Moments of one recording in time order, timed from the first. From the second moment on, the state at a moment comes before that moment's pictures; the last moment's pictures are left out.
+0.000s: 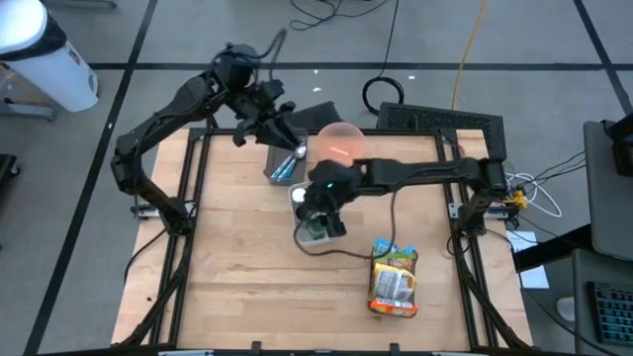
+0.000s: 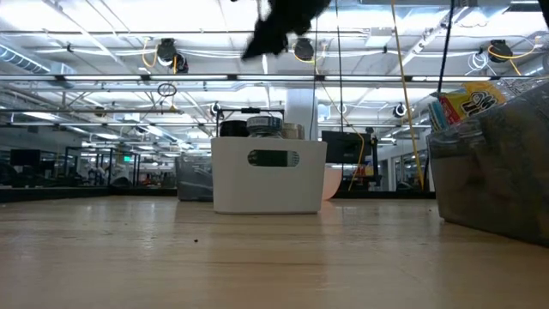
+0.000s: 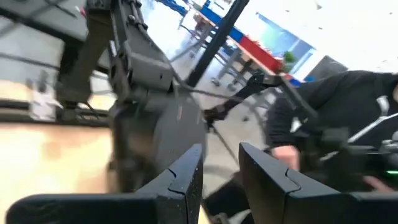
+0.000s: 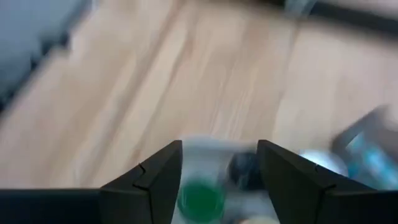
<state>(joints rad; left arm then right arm) 0.56 1.58 1.85 -0.68 1.25 -0.14 -0.02 1.80 1.63 -0.60 -0.24 -0.28</state>
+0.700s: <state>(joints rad) 0.68 0.99 1.40 -0.53 0.74 -0.09 -0.19 1.28 1.44 -0.31 -0.12 0.02</state>
